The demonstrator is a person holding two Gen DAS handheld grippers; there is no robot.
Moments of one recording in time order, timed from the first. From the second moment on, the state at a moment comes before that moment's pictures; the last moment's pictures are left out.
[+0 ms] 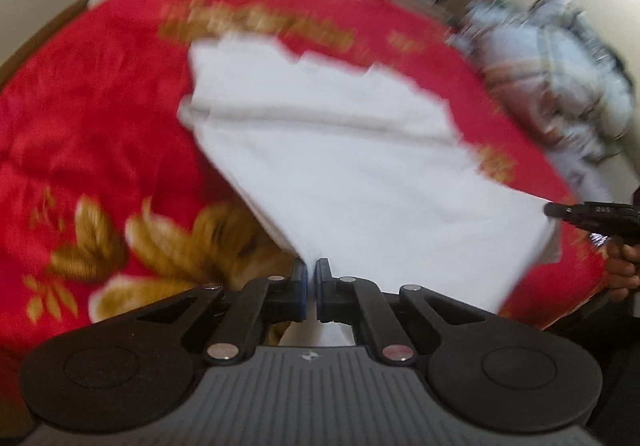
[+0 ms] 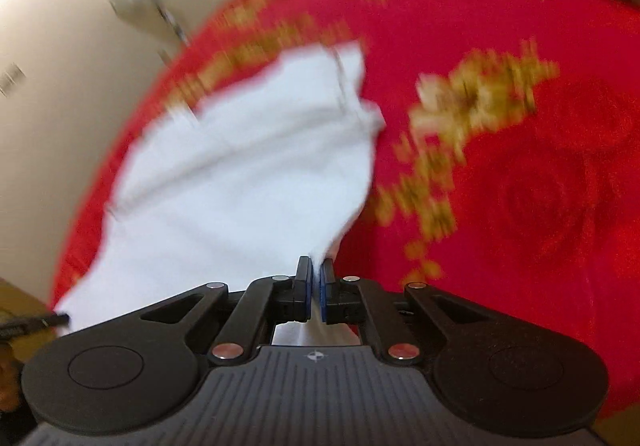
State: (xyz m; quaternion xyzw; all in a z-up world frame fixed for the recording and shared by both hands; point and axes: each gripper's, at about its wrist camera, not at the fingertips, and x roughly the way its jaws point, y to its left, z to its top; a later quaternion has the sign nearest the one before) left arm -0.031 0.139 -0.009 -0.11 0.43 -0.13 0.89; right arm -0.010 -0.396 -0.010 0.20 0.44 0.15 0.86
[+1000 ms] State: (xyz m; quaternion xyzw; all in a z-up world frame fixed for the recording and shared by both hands) left arm 0.133 0.217 -0.010 -0.22 0.45 -0.08 0.86; right arm 0.133 -0.425 -0.033 0.26 0.47 0.14 0.83
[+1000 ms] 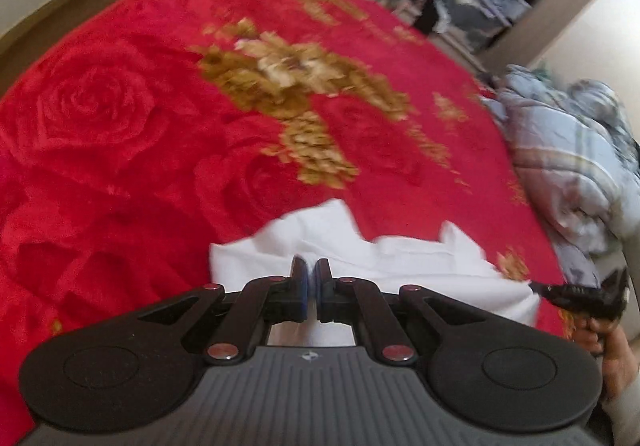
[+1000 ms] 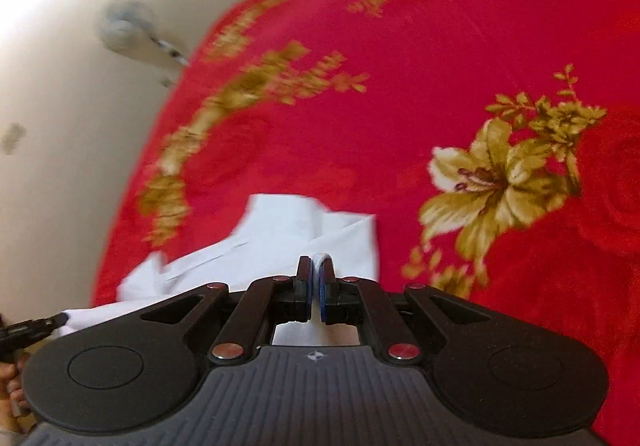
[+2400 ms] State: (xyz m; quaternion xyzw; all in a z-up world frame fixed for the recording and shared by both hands) left arm 0.090 0.190 -0.053 0.00 0.51 -0.11 0.86; right arm 0.104 -0.386 -0.064 0.02 0.52 0.20 0.83
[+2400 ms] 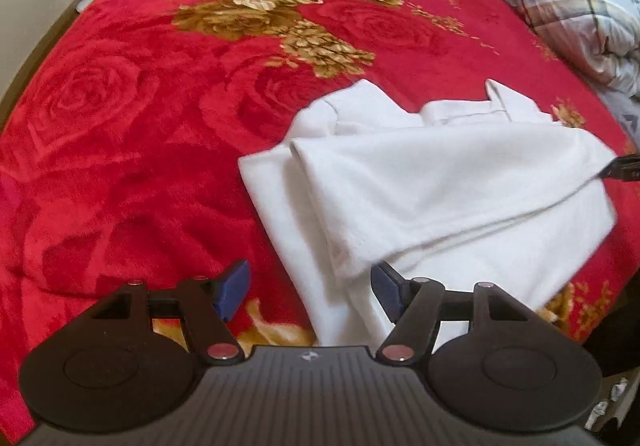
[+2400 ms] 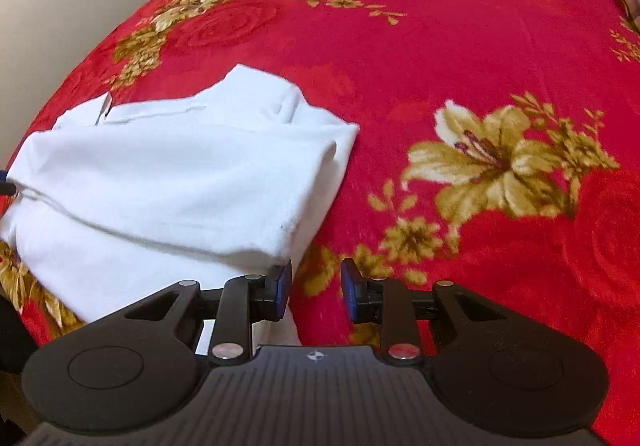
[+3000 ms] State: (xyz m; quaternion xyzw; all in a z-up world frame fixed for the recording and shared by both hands) left arm 0.164 0.232 -0.023 -0.25 0.42 -0.01 0.87; right arm 0.183 -0.382 -0.032 0.18 0.38 0.09 0.90
